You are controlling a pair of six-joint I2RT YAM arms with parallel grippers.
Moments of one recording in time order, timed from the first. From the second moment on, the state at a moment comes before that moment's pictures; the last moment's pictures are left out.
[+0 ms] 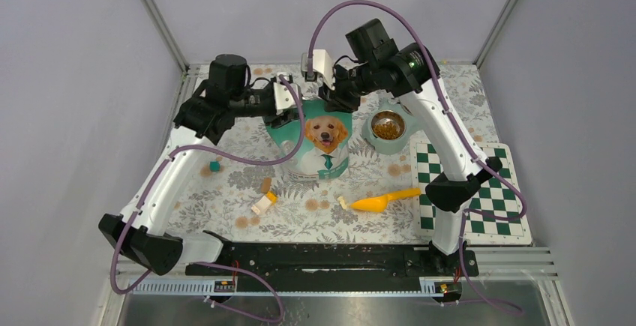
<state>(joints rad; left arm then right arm) -0.41 1.29 1.50 -0.68 0.75 0.83 0.69 1.90 2.47 -1.39 -0.47 -0.73</state>
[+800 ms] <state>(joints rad) -0.53 1.38 1.57 -0.63 0.70 0.75 0.66 1.88 2.42 -1.38 -0.47 -0.72</state>
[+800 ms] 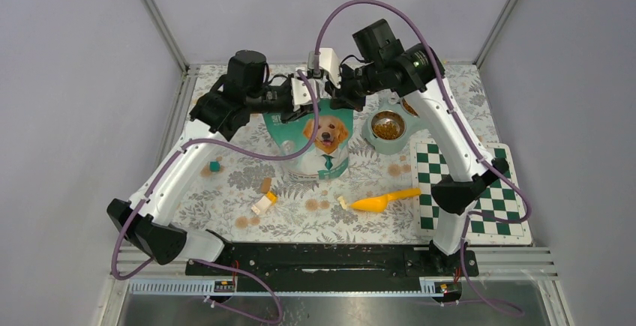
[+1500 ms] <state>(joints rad) -0.59 1.36 1.58 -0.70 0.57 0.91 0.68 1.49 1.74 -0.77 -0.31 -0.46</state>
